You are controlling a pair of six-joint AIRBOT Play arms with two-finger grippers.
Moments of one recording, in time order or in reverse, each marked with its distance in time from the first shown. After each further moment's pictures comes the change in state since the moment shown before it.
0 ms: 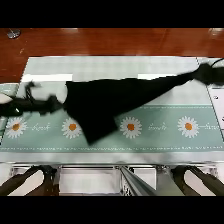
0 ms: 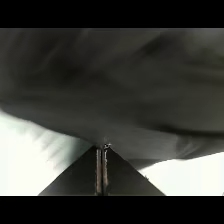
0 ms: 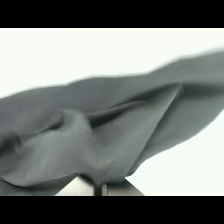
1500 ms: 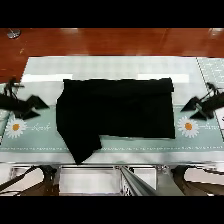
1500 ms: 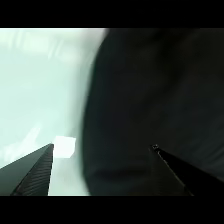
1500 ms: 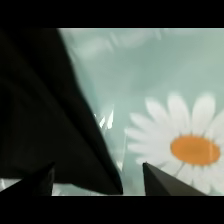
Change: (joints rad) left arm 0.195 -0.120 0.052 0.467 -0.195 -0.175; right arm -0.220 -0.436 -0.235 -0.222 0.257 0.012
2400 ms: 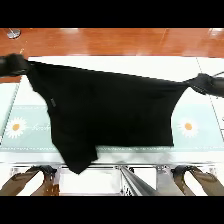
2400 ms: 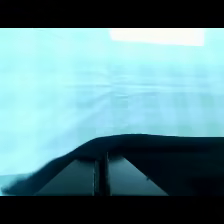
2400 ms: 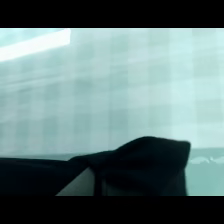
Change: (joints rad) left arm -0.301 0.236 0.352 0.031 0.236 -0.005; right arm 0.319 0.589 -0.047 0.122 -0.460 0.097
